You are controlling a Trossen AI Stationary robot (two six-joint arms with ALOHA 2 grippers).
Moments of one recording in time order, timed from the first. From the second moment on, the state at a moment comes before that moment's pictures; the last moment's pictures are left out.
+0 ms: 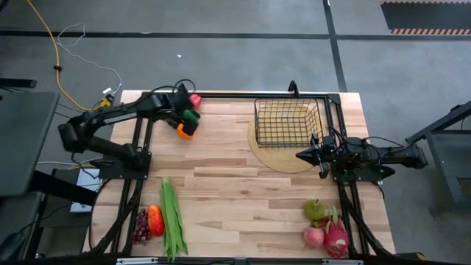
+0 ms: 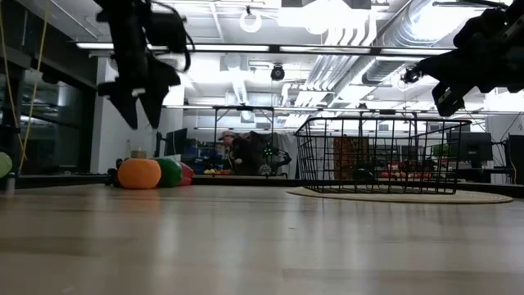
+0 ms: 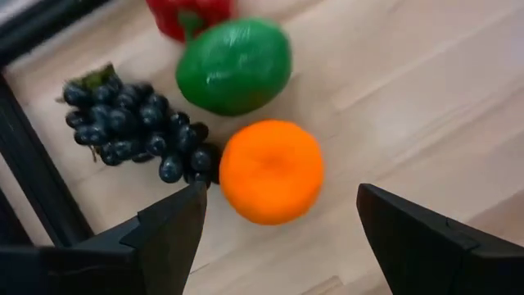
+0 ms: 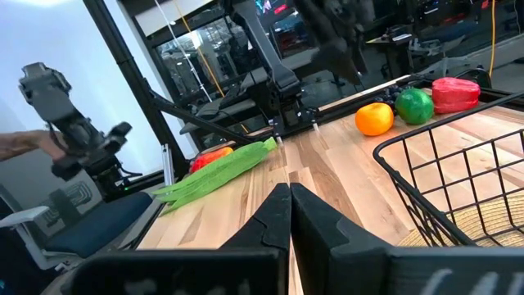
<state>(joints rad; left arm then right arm) 0.66 1.31 0.97 -0.98 -0.20 -0.47 0.03 0.01 0.01 0.02 0.00 0.36</state>
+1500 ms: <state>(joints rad) 0.67 1.59 0.97 -0.84 -0.25 -0.49 0.03 0.01 0.01 0.02 0.00 0.36</state>
